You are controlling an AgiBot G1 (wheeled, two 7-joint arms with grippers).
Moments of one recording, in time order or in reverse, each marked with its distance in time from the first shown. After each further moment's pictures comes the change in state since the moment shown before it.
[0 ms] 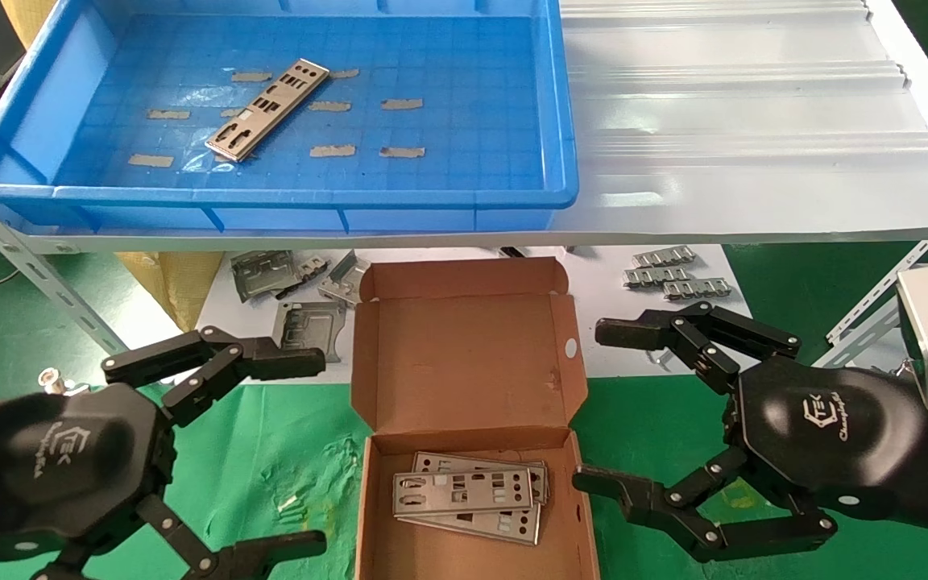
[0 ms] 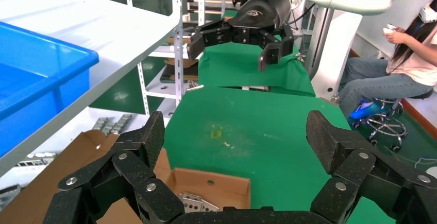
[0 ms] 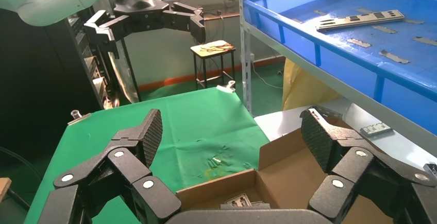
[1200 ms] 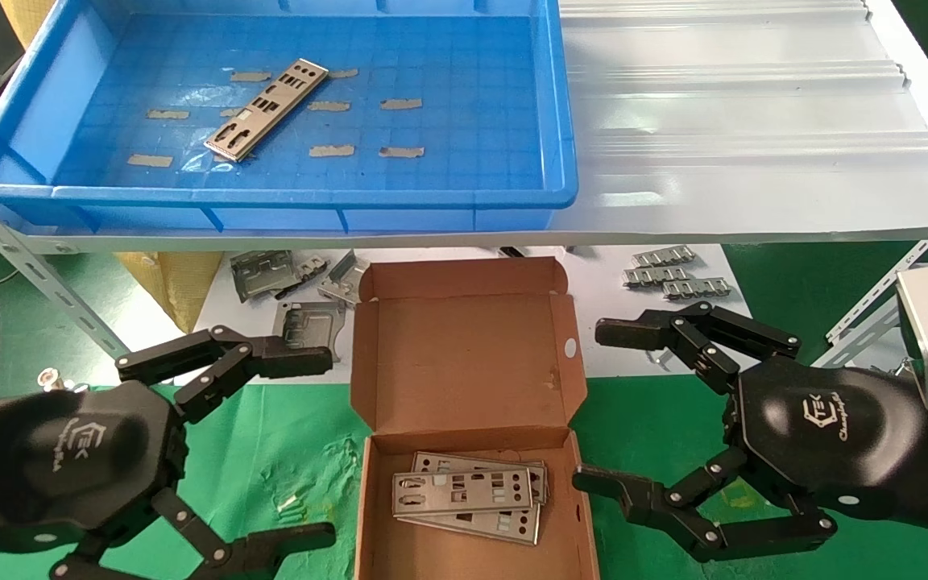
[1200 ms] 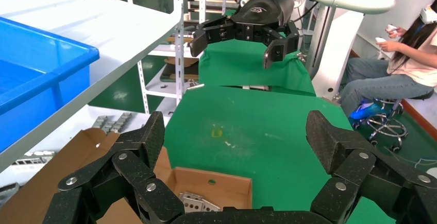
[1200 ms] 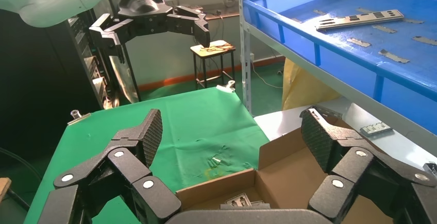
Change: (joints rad) left arm -0.003 0.005 0.004 0.005 0.005 -0.001 0.001; right arm 0.000 0.000 0.000 0.000 0.000 0.000 0.000
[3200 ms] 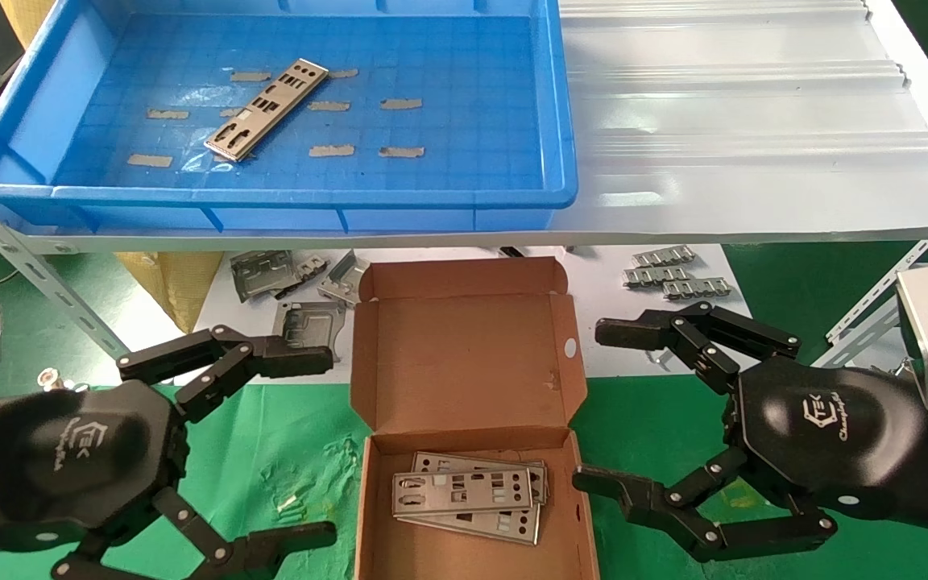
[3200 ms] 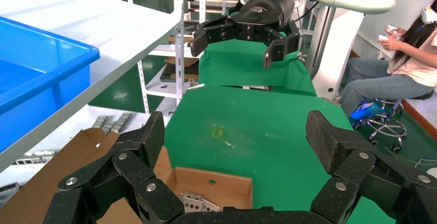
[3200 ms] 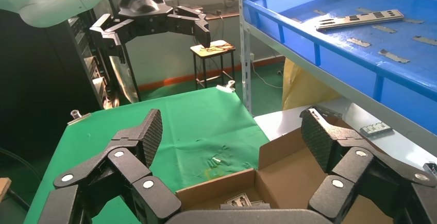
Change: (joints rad) left arm -0.001 0.001 0.001 0.002 0.001 -0.001 0.001; right arm 0.000 0.000 0.000 0.000 0.000 0.000 0.000
